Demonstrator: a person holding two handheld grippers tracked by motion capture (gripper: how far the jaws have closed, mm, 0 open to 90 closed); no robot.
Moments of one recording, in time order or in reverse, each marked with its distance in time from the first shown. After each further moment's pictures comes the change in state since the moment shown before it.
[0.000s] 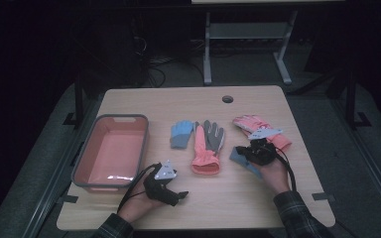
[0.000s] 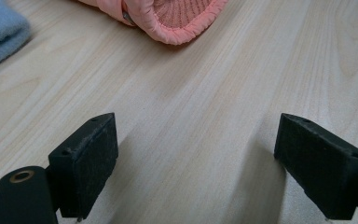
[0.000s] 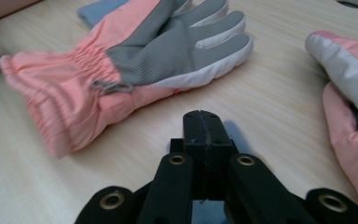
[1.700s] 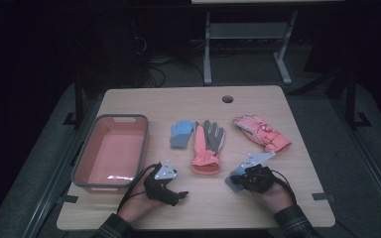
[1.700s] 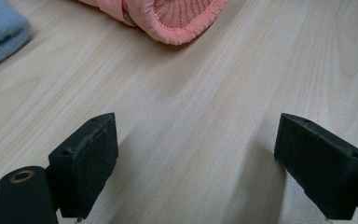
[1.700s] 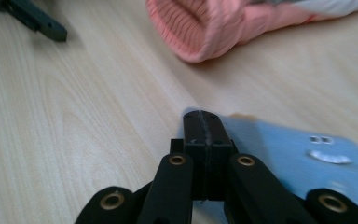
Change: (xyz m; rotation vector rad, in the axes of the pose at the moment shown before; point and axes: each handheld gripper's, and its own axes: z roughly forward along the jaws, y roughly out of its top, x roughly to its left) left arm 0.000 0.000 0.001 -0.009 0.003 -0.004; right arm 0.056 -0.037 -0.024 0.134 0.165 -0.121
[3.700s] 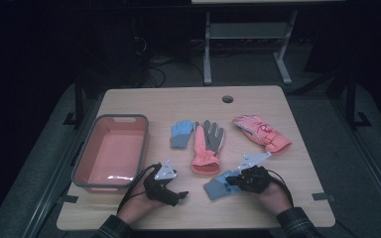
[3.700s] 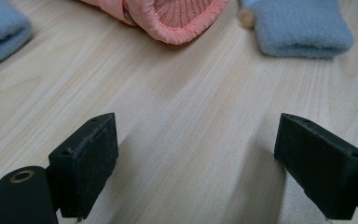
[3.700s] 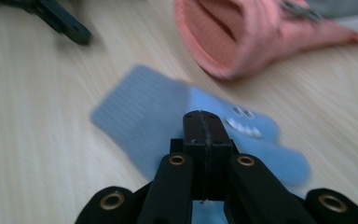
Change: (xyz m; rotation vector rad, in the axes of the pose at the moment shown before) left arm -0.001 0.000 0.000 0.003 0.003 -0.003; right arm 0.006 0.005 0.015 -0.021 0.083 -0.065
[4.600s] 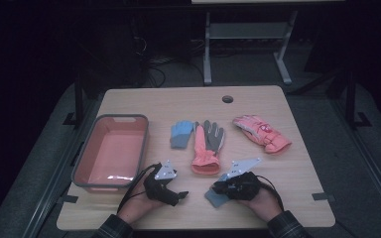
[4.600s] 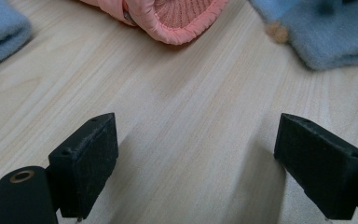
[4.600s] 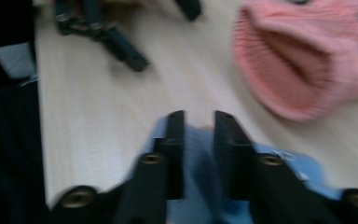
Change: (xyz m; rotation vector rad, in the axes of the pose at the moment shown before) left arm 0.001 0.001 0.000 0.004 0.002 0.011; right arm 0.025 0.009 0.006 -0.054 0.064 -0.029
